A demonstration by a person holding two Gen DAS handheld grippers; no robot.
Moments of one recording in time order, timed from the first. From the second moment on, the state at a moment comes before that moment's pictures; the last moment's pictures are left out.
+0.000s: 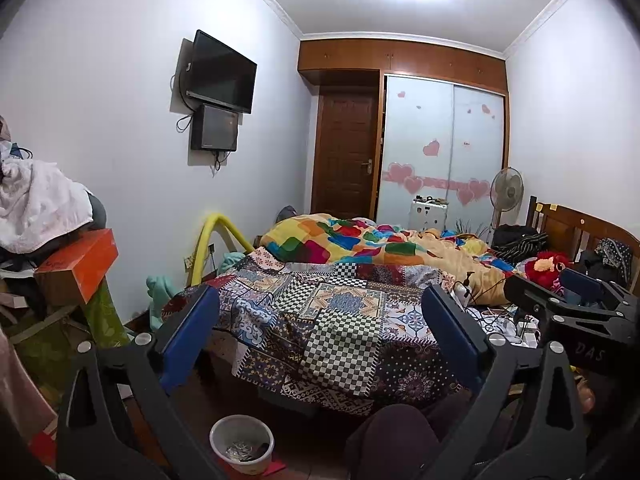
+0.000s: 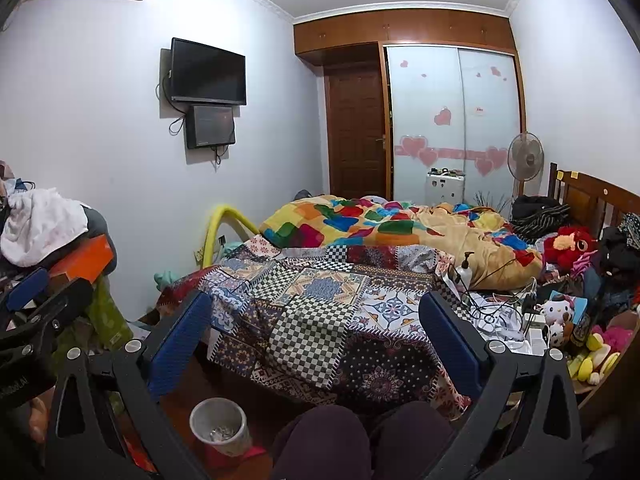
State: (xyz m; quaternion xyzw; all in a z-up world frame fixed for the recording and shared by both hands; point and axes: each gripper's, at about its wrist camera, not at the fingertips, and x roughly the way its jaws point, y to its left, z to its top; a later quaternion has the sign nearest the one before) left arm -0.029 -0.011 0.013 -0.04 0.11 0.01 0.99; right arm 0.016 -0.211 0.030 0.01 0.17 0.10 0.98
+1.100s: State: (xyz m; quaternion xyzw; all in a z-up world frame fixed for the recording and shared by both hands) left arm -0.020 0.003 -0.001 -0.06 0.15 0.02 0.99; right arm 0.019 -0.203 0.029 0.00 0.18 0.10 0.98
